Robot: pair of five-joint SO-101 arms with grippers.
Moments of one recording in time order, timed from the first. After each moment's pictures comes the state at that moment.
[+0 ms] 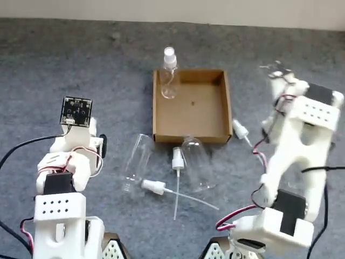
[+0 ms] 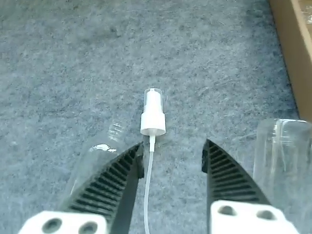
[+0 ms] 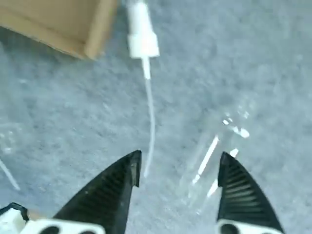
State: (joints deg) left arm -12.3 -62.8 68.7 47.0 -6.4; right arm 13.4 -2.1 -1.6 90.9 43.9
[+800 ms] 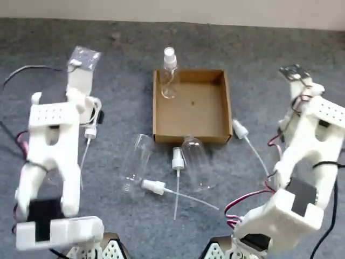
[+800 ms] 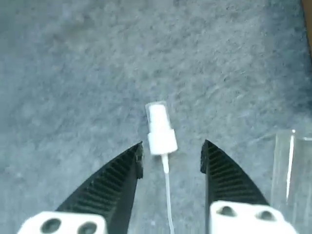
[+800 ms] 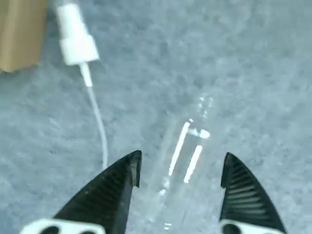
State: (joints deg) left arm -12.7 -5.1 16.7 65.5 -15.8; right arm 25.0 8.8 -4.4 82.5 47.3
